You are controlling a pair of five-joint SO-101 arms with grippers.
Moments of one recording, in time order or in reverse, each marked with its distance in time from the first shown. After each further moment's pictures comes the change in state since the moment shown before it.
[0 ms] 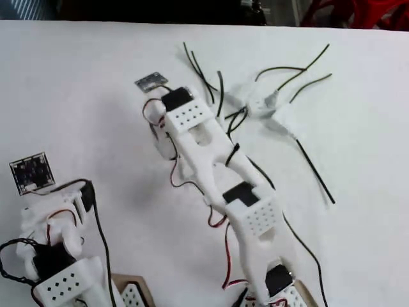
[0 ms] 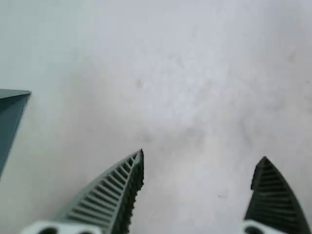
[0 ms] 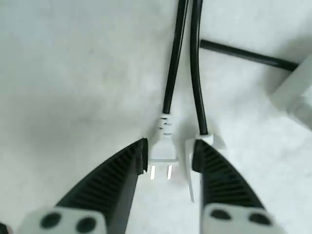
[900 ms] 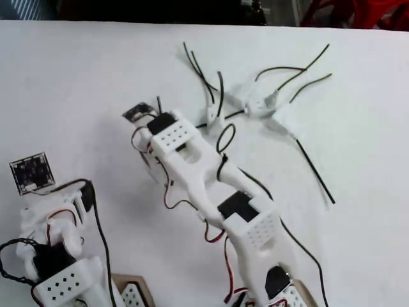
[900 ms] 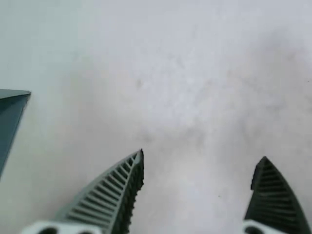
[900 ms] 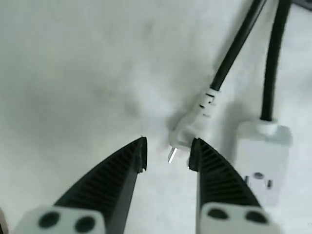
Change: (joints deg) left arm 0.0 0.0 0.0 0.0 0.0; right arm -6.1 -4.4 18.6 -8.9 -0.1
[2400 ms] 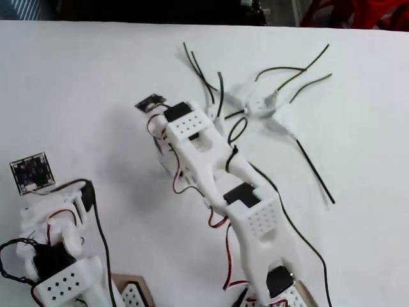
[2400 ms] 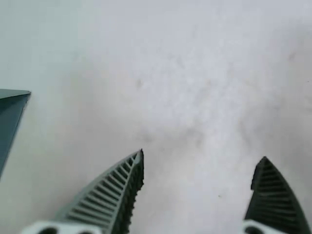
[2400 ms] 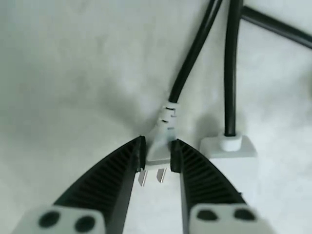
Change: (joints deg) left arm 0.0 0.0 0.0 0.0 0.0; right arm 6.6 10.1 -4.9 -0.2 6.3
